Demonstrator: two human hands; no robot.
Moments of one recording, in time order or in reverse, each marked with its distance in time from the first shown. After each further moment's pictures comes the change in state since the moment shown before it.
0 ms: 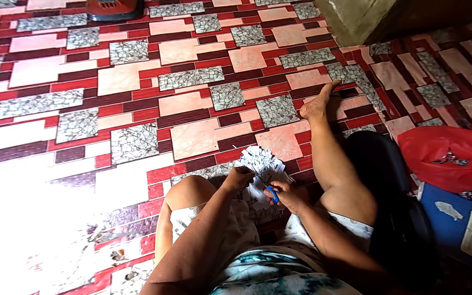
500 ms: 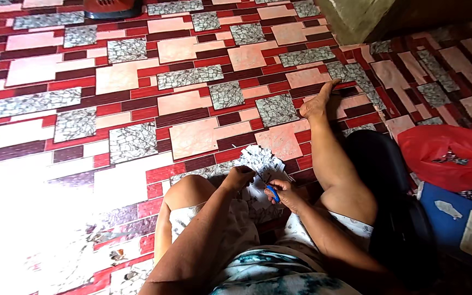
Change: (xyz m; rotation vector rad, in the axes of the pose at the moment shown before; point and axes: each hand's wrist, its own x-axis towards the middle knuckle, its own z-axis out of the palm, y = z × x) left_hand 0.000 0.001 0.000 0.021 -0.033 -0.004; right_hand -0.001 0.000 -0.001 0.012 0.037 -0.049
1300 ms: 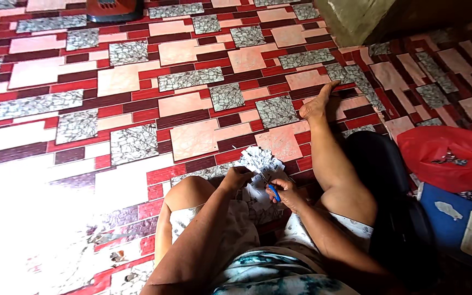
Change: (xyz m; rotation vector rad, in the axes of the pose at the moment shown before) left_hand 0.001 -0.001 -0.005 -0.027 0.030 0.005; right_hand 0.003 0.001 -0.001 -0.023 0.069 -0.014
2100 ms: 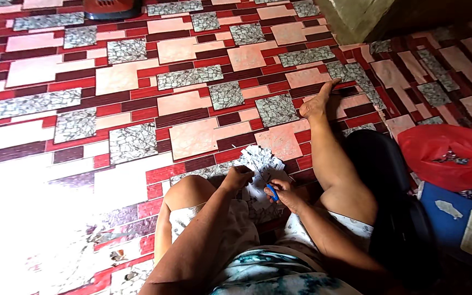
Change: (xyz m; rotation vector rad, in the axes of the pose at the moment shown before) left_hand -0.003 0.002 0.005 0.044 0.012 0.002; right_hand 0.000 0.001 0.001 -0.007 -0.069 0.037
